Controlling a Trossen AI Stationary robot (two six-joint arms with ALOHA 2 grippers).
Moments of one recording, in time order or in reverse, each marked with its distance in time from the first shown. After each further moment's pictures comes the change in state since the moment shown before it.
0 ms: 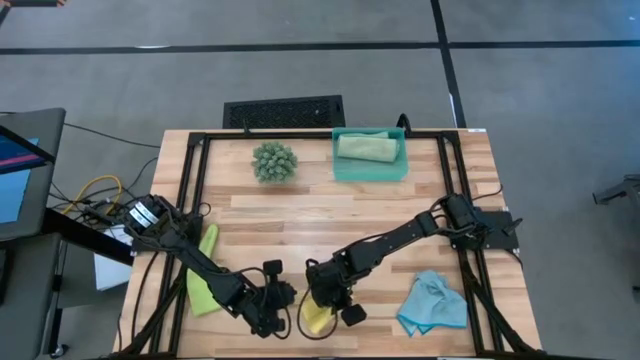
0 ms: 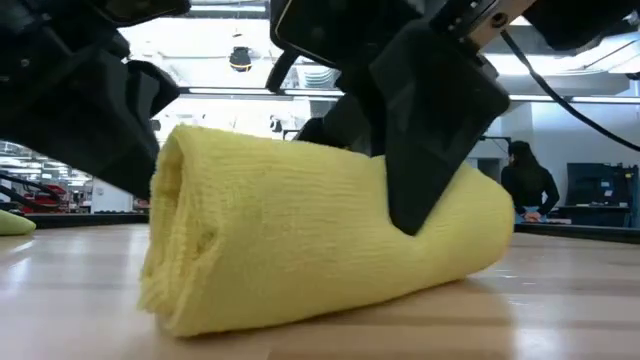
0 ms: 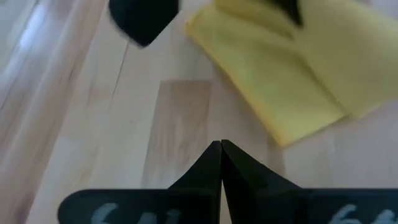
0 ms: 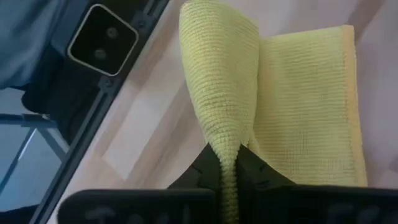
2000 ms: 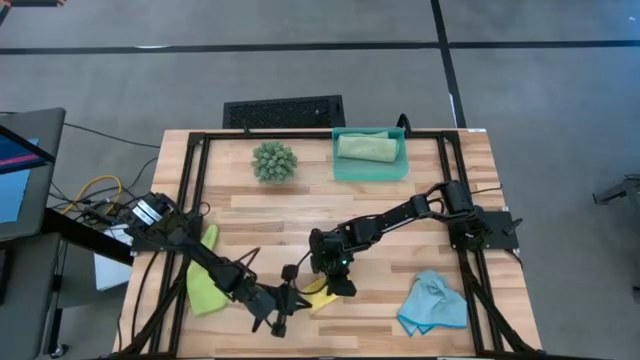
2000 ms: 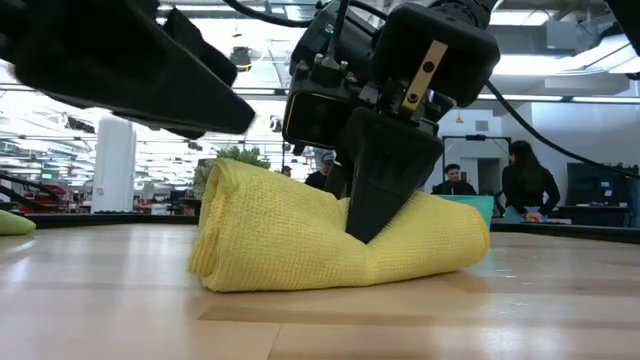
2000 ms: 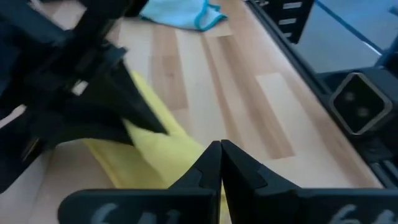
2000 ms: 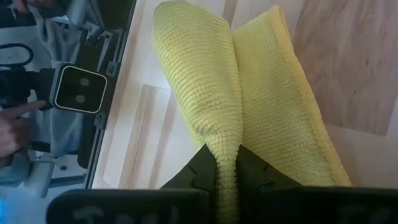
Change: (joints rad) left arm 0.069 0.003 -0.193 0.720 0.183 0.363; right arm -0.173 -0.026 -0.227 0.311 -0.196 0.252
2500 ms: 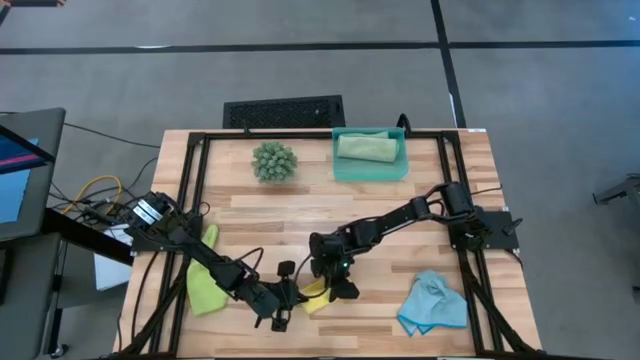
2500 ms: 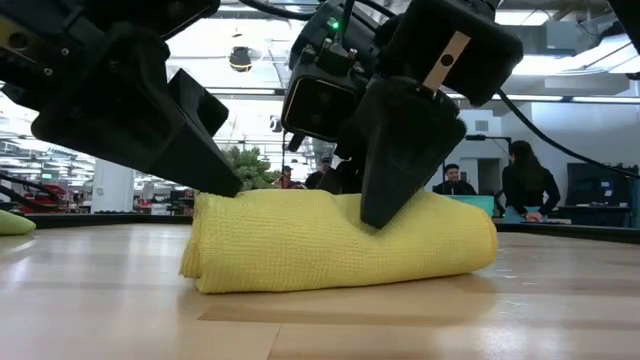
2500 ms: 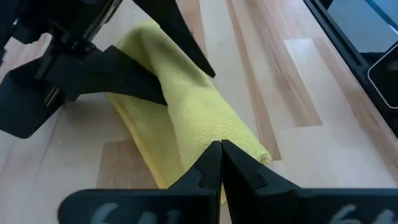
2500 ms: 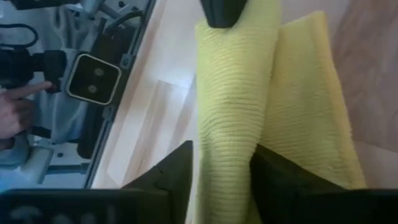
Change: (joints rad) left arm 0.015 0.000 0.000 -0.135 0.000 -0.121; right arm 0.019 0.003 -0.002 0.029 -0.035 -0.063
